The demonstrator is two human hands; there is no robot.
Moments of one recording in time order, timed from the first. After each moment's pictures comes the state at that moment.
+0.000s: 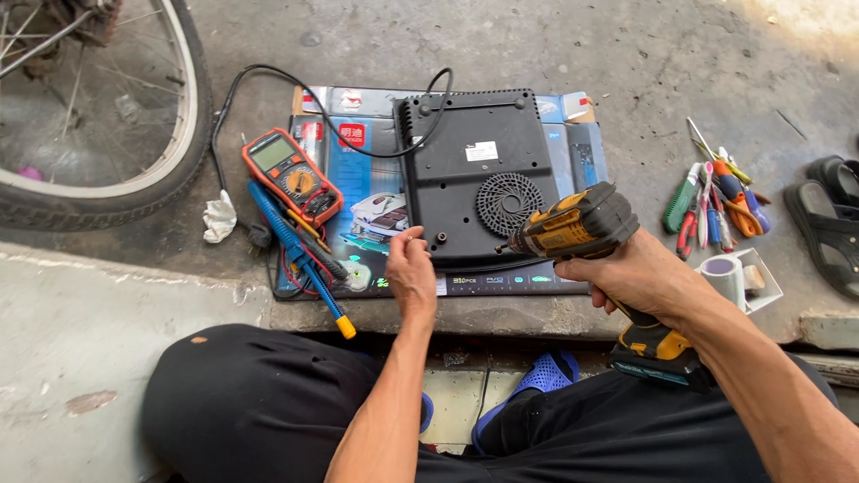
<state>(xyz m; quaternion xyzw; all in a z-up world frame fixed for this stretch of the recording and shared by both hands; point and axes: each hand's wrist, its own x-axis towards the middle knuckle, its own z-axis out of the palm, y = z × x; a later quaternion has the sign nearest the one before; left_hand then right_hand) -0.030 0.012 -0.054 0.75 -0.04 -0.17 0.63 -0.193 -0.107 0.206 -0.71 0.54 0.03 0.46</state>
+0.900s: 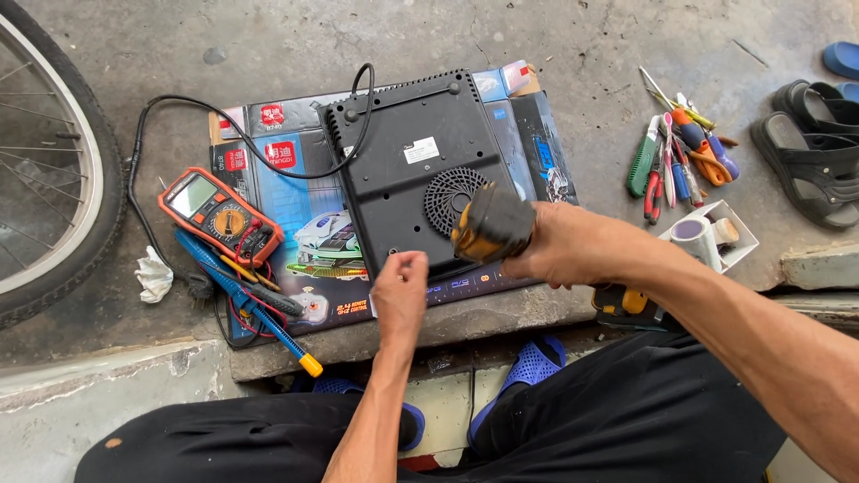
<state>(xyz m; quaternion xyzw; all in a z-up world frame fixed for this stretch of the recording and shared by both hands) -0.060 -0.015 -0.050 0.82 -0.10 -0.31 0.48 -0.174 -0.174 0.182 -0.74 0.48 0.20 0.43</state>
